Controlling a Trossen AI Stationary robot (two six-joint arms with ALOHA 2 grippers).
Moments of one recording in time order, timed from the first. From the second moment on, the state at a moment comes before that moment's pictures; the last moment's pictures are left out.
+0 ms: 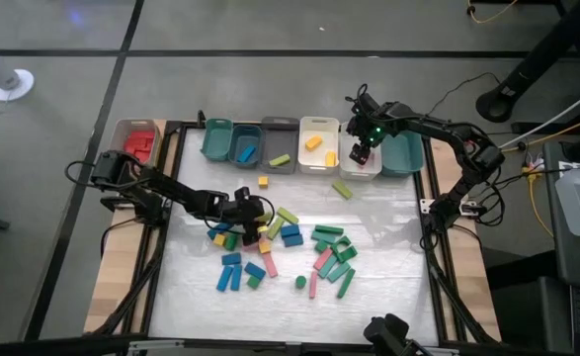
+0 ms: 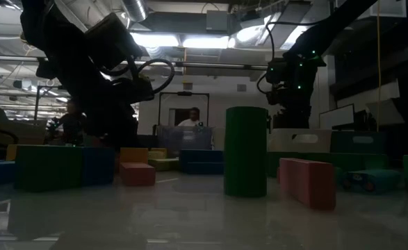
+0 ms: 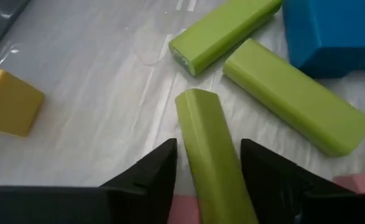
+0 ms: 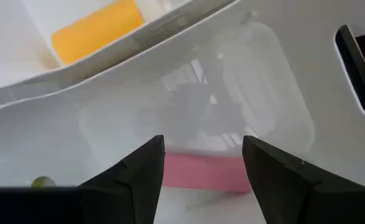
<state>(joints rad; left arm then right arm) -0.07 1.60 0.56 0.14 -0.27 -0.23 -0.82 1.66 1.16 -0.79 -0.09 -0.29</state>
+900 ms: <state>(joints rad) 0.15 1.46 0.56 0.48 -0.25 -0.01 -0.47 1.51 1.17 -0.73 -0.07 -0.32</state>
